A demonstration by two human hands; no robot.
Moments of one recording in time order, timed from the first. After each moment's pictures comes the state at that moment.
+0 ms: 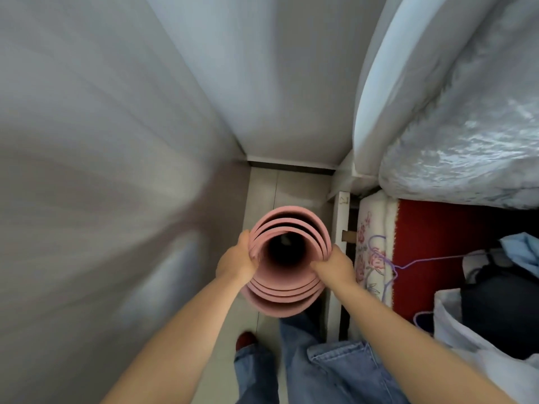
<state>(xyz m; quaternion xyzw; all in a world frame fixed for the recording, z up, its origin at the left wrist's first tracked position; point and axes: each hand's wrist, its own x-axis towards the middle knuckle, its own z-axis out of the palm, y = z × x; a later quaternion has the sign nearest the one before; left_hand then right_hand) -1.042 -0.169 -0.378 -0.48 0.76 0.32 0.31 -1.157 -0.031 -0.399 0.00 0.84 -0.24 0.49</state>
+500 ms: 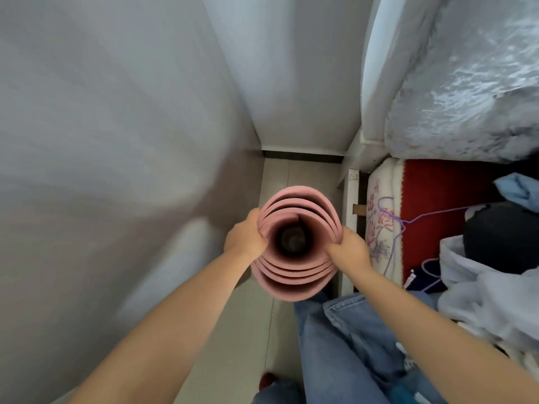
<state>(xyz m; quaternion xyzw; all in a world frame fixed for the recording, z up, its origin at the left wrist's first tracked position) -0.979 -0.140 -0.330 -0.48 0.79 0.29 0.26 -1.089 0.012 -0.355 -0.09 0.87 -0.26 0.41</state>
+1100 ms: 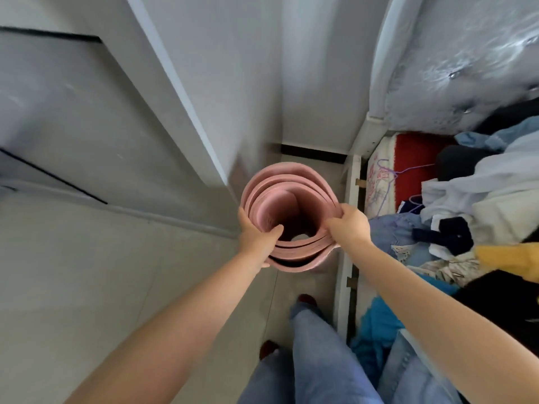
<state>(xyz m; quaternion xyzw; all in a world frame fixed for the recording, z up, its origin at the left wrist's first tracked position) -0.711 0.028 -0.237 -0.62 0.49 0.62 -0.03 -0.846 0.121 -0.221 -0.16 0.88 -0.31 0.32</state>
